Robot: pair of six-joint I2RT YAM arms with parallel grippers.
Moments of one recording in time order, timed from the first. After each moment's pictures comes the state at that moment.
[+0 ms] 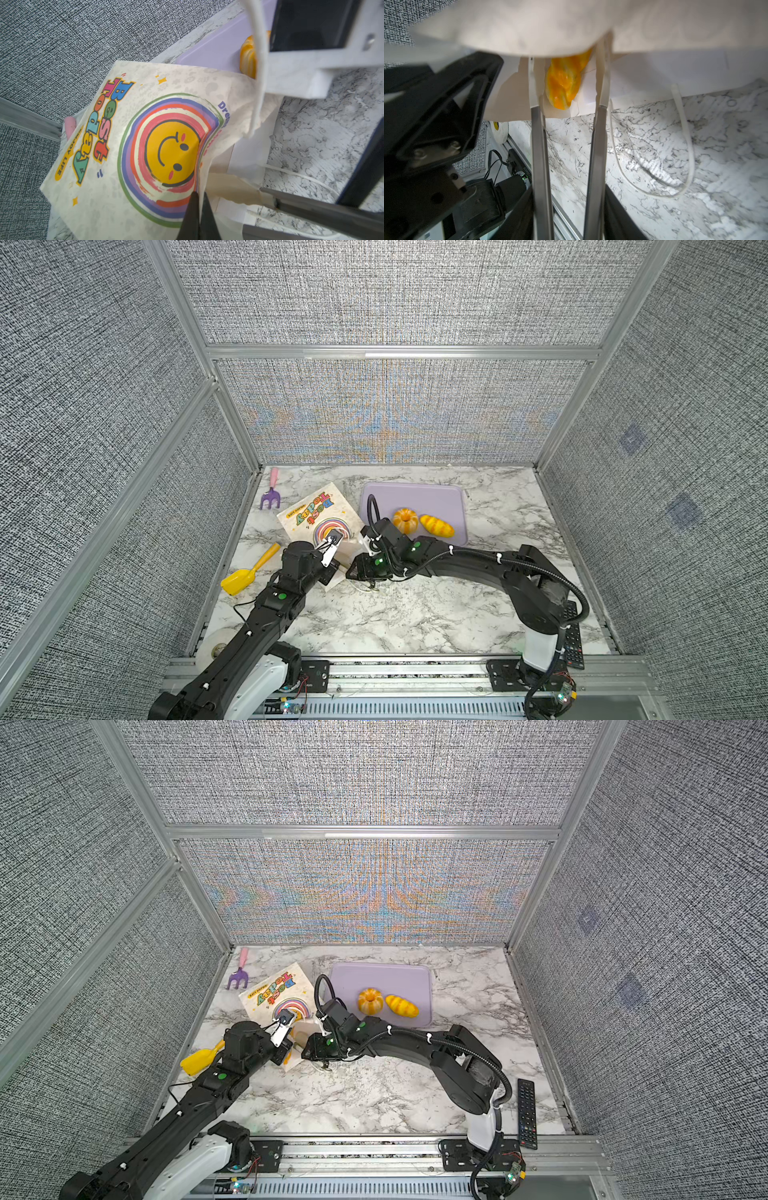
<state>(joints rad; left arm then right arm) -0.36 0.85 0.42 -0.11 0.04 0.37 0.99 1.90 1.37 -0.30 -0.36 0.83</state>
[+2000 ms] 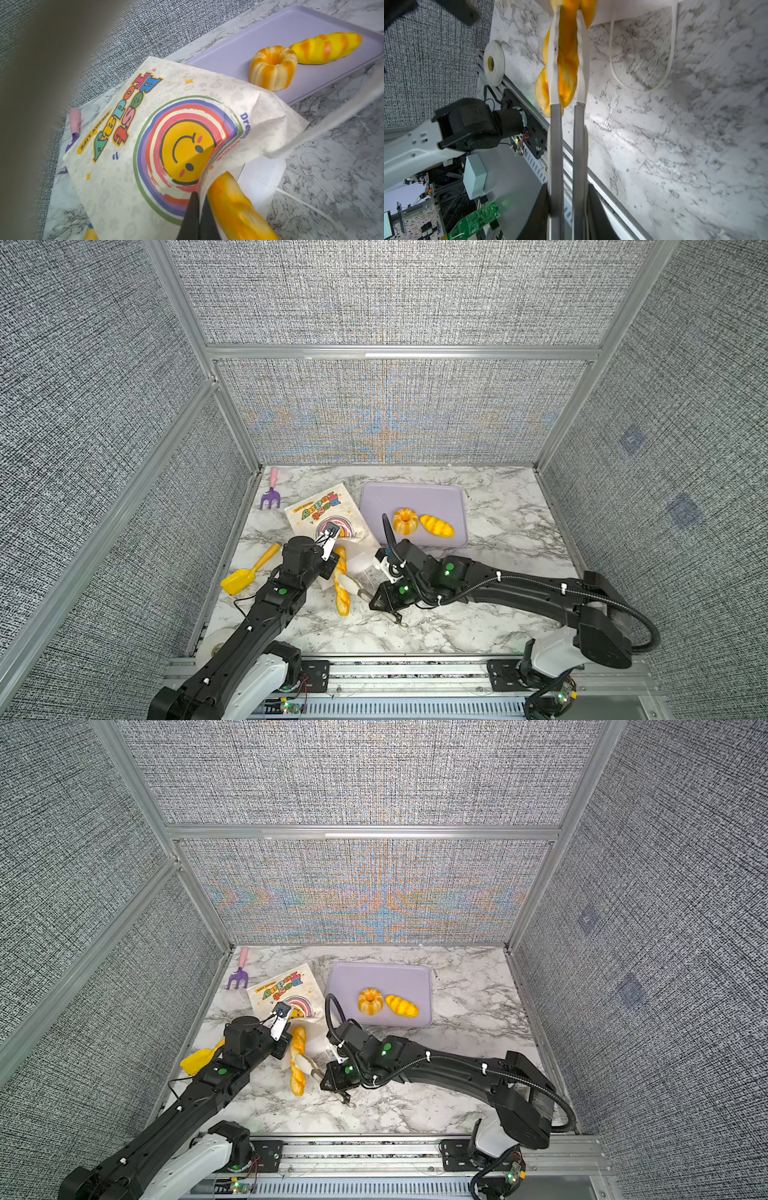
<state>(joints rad) -0.36 0.89 0.47 -0.11 -0.02 0.28 1.13 1.51 1.08 -0.47 -0.33 0.77</state>
